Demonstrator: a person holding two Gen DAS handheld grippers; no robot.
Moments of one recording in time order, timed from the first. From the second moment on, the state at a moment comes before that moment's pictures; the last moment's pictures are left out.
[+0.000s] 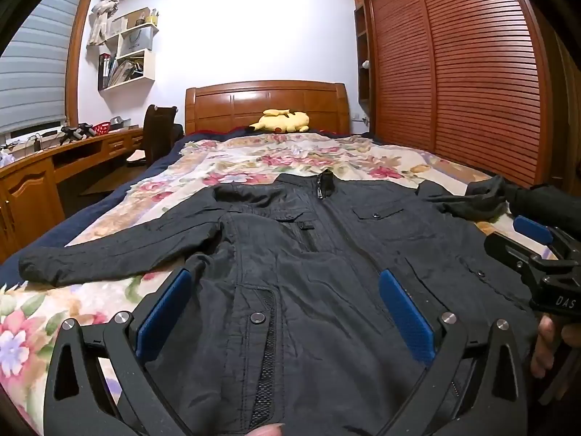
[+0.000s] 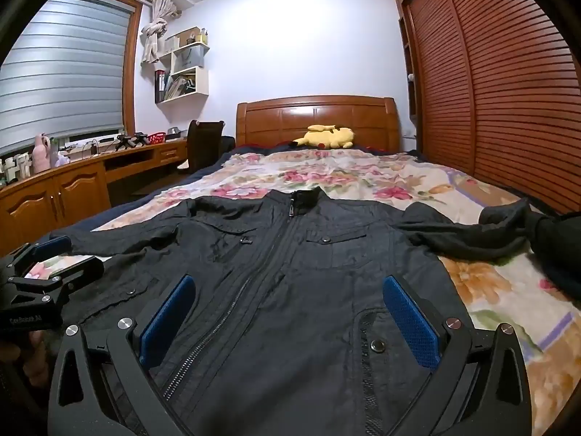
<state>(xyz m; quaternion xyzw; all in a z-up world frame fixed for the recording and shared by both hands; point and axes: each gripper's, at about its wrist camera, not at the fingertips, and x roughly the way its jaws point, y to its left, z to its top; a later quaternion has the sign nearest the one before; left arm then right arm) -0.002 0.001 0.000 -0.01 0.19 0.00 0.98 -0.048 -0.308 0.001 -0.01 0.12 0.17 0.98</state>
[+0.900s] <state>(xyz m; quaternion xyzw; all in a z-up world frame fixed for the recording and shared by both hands) -0.001 0.006 0.001 0.00 0.19 0.00 0.98 -0.050 -0.310 0.001 0.00 0.12 0.17 0.98</state>
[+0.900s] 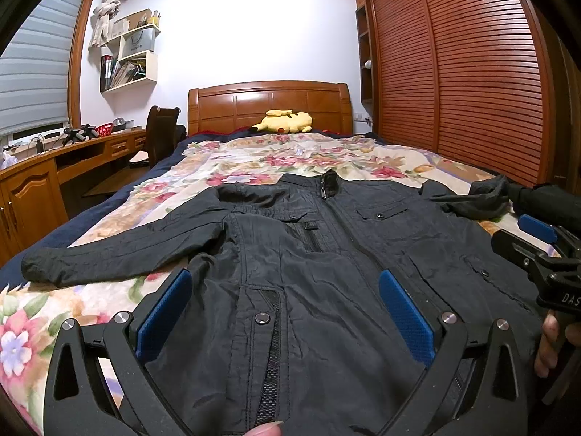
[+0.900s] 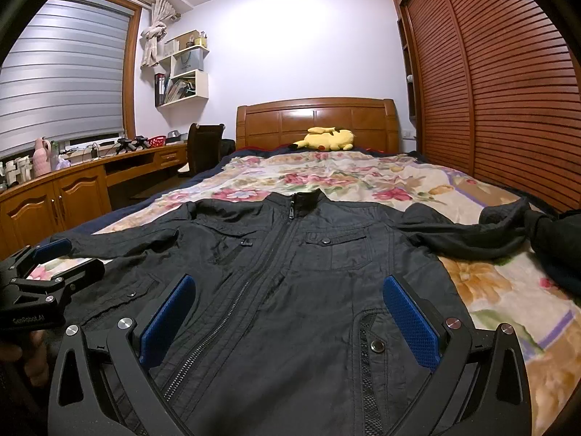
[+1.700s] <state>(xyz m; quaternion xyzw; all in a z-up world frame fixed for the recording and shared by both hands) -0.002 0.009 0.010 0.01 0.19 0.01 0.98 -0.051 -0.309 0.001 0.00 0.12 0.17 0.98</state>
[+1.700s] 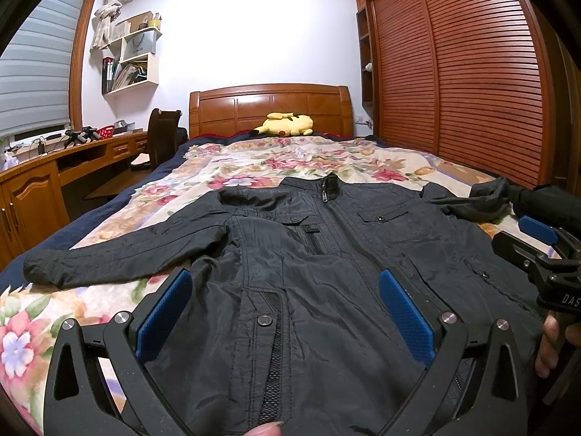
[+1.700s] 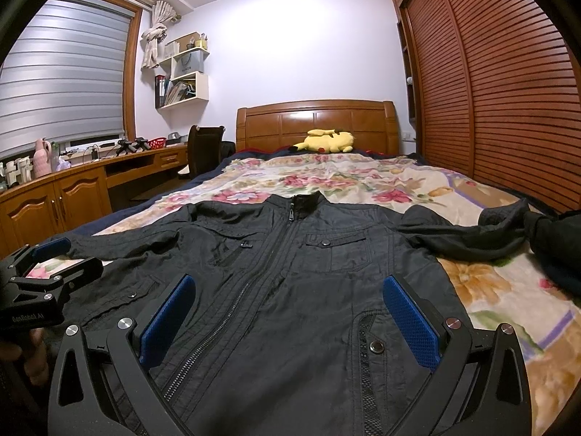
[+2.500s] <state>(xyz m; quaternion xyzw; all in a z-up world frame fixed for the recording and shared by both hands) -0.003 0.009 0.010 0.01 0.19 0.01 0.98 -0.050 -0.309 0.000 0.00 0.11 0.17 0.98</state>
